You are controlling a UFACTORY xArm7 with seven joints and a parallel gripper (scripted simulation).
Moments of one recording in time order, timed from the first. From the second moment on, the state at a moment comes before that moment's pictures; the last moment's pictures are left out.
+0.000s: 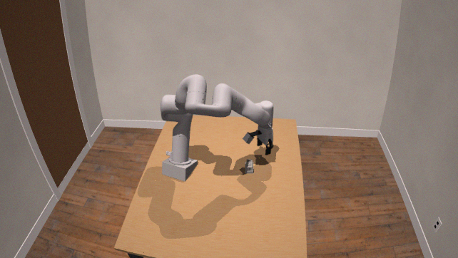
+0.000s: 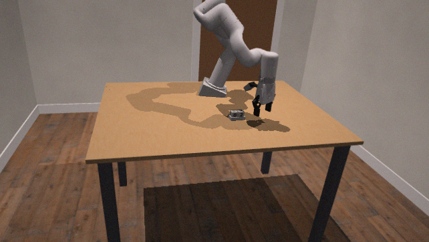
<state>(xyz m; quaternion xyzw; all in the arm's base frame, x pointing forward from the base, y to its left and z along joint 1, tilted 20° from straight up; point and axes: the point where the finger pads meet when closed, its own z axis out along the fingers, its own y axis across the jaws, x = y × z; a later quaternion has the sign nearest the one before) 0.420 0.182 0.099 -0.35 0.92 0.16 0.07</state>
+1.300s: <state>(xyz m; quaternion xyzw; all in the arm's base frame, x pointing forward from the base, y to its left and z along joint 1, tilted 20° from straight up) 0.423 0.204 0.094 -0.09 0.98 0.17 0.03</state>
